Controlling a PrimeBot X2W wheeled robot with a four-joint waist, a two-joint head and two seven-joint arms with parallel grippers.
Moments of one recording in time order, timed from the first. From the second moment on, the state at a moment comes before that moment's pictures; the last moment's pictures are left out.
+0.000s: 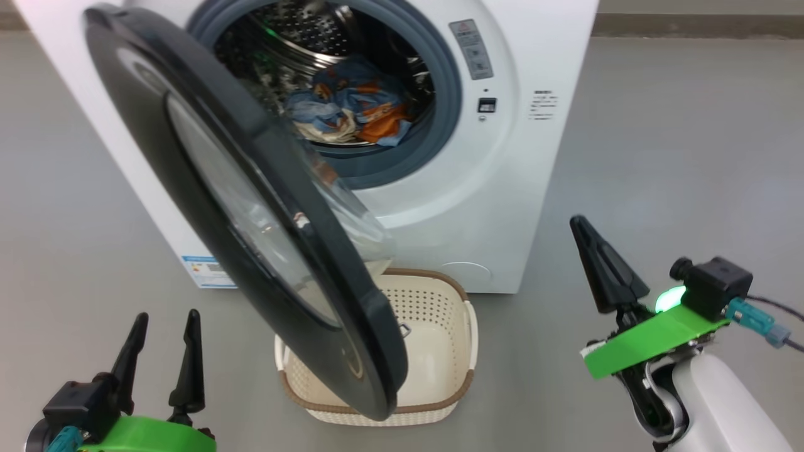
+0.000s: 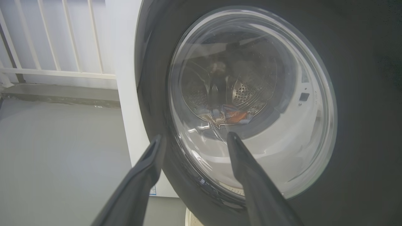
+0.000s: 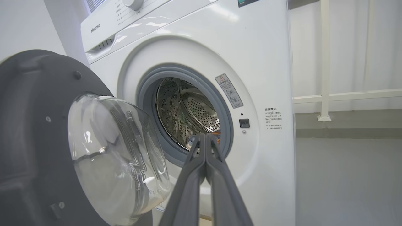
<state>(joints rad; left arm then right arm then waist) -0.06 0.14 -0.05 0.14 -0.33 -0.13 -0.26 -0.31 -0.22 0.30 0.27 0.56 0.13 -0.25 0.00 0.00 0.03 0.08</state>
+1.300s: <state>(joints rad) -0.06 0.14 -0.06 0.16 -0.34 -0.13 -0.26 -0.43 -0.30 0.83 0.03 0.56 0.13 -0.26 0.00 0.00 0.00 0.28</state>
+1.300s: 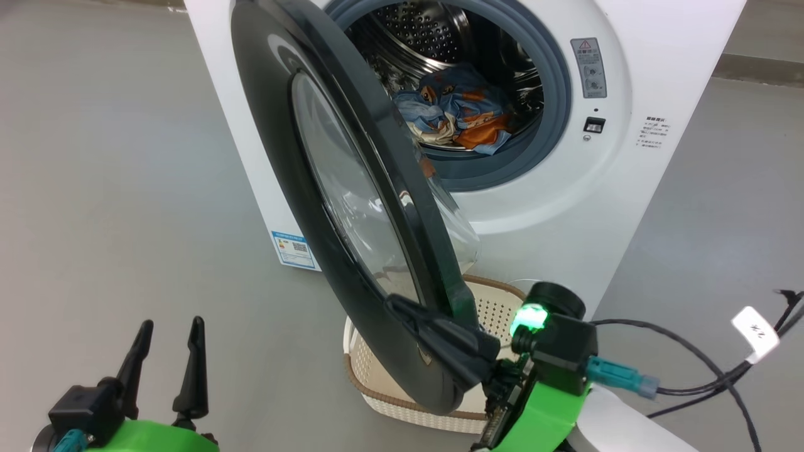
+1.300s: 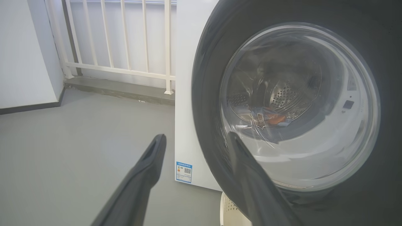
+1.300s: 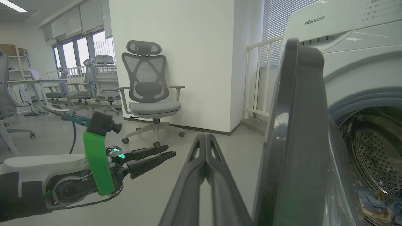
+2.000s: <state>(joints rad) -0.04 0.14 -0.06 0.16 -0.35 -0.13 -0.26 -0.46 -0.31 0.98 0.26 0.65 0.13 -0.26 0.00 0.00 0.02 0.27</state>
